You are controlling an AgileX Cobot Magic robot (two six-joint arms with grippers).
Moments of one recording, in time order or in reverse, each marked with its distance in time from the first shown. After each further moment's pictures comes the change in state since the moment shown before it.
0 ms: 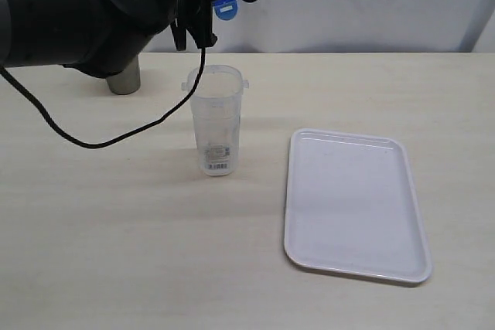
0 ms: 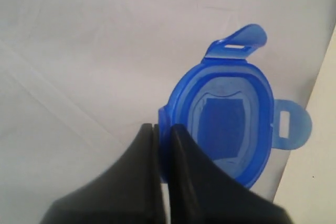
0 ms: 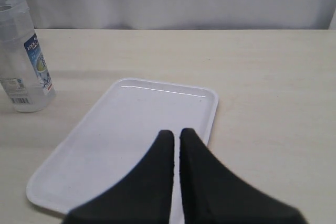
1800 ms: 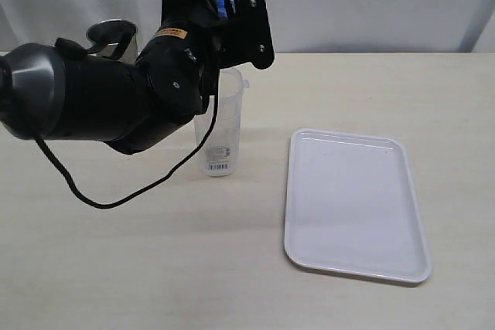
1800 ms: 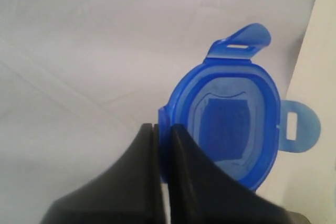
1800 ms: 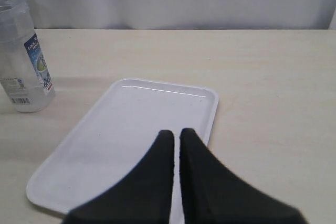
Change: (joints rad) left arm -0.124 0.055 0.151 -0.014 -0.293 0.000; right arm 0.000 0.000 0.000 0.000 0.000 0.000
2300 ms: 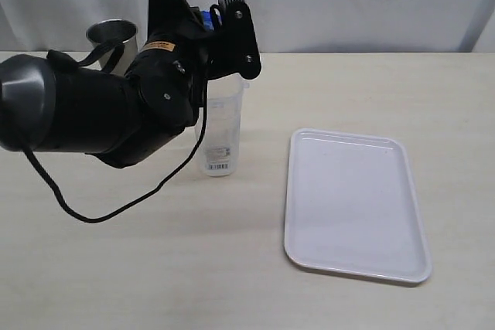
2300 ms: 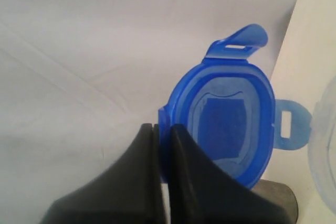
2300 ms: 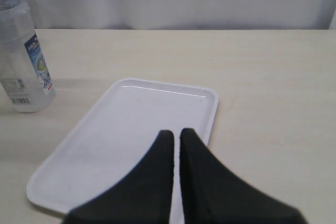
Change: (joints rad) left arm -0.002 -0.015 0.057 -0.053 -0.032 0.000; right arm 0.000 0.000 0.000 0.000 0.000 0.000
